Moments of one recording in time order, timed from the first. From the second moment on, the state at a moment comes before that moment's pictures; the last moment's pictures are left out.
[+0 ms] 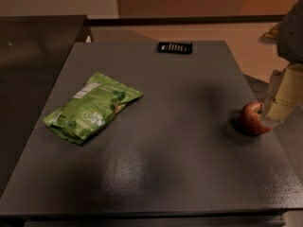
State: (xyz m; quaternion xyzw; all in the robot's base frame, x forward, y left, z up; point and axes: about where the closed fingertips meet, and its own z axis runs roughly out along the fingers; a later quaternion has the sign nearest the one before) arm 0.438 -0.217 0.976 -0.60 0.78 -0.03 0.16
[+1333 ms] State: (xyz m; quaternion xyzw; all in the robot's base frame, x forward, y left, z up) arm 0.535 -0.188 0.968 -0.58 0.77 0.02 0.26
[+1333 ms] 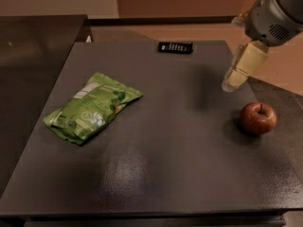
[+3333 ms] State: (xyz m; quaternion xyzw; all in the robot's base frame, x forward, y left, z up) arm 0.746 -0.147 0.873 -0.45 0.80 0.13 0.37
